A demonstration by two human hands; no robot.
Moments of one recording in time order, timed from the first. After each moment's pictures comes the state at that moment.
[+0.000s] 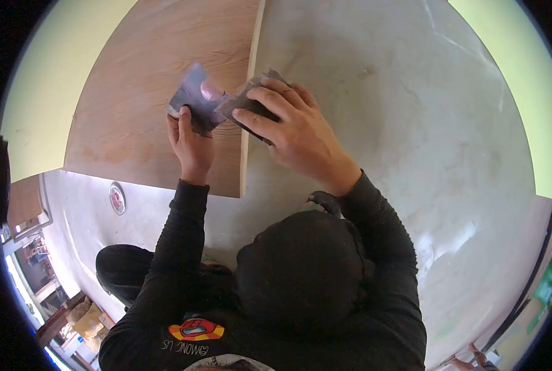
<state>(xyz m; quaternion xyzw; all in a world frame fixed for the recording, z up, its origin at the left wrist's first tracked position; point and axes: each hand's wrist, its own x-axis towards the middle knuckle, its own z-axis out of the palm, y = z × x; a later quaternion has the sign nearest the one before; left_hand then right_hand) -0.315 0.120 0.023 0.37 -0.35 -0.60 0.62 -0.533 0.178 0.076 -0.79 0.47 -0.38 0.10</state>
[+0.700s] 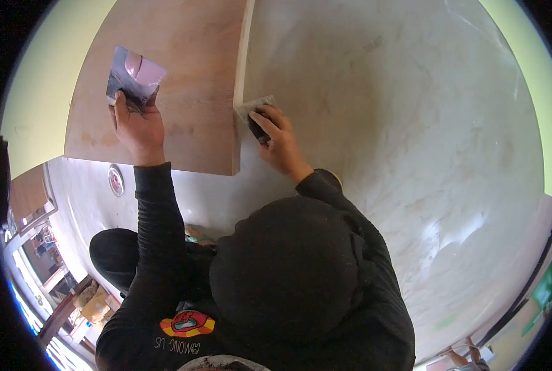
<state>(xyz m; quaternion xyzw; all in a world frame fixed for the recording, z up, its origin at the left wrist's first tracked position) -0.260 0.093 0.055 0.40 -0.37 -0.48 0.69 -0.453 0.231 -0.107 -0.59 0.56 -0.52 0.26</state>
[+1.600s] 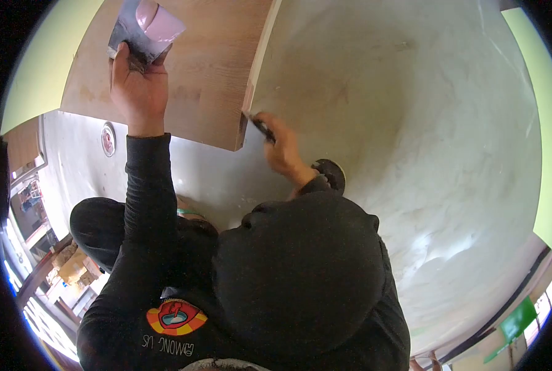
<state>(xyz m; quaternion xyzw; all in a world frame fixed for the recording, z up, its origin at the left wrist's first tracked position) -0.261 0.097 0.064 0.37 -0.35 -0.50 0.70 -0.424 0.268 -0.122 -0.50 0.50 -0.48 0.52</state>
